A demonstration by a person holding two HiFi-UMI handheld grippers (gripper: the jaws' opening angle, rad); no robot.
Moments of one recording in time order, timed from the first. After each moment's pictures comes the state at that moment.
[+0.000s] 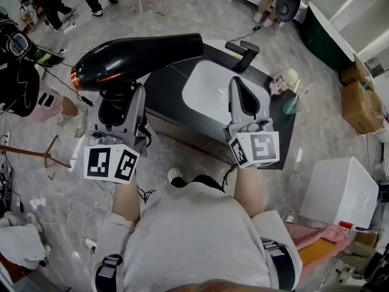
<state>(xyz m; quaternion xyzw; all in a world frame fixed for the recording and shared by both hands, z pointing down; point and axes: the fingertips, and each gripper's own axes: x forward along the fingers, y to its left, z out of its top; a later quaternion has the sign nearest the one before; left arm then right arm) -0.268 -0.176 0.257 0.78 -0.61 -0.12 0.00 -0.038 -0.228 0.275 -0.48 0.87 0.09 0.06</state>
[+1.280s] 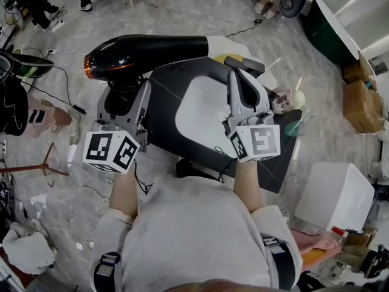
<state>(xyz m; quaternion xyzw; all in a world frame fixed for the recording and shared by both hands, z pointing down) -0.256 -0.381 0.313 0.80 -0.58 -0.08 0.08 -0.042 -0.415 0.286 -0.48 0.87 0.07 0.04</state>
